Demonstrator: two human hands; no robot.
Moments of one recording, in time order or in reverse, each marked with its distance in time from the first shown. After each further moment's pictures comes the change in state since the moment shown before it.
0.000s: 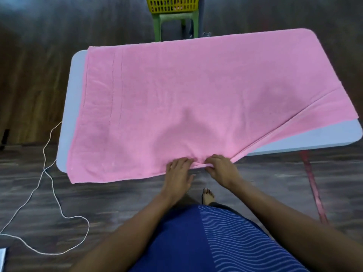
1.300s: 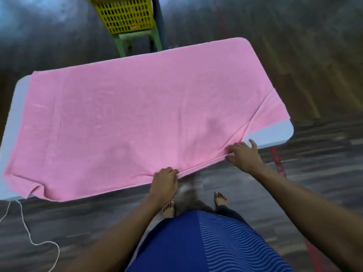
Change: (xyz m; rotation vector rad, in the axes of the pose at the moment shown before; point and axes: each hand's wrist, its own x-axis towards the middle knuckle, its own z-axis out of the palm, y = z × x) left_hand 0.071 0.167 0.089 0.094 -0.156 -0.028; right_hand -0.069 0.271 -0.139 -0.245 0.034 0.225
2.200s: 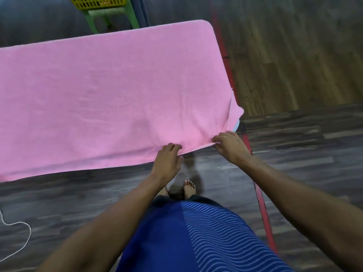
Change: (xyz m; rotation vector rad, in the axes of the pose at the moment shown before) left_hand 0.082 0.218 0.068 -0.133 0.066 0.026; right_hand -0.018 0.185 -0.029 0.093 0.063 -0.198
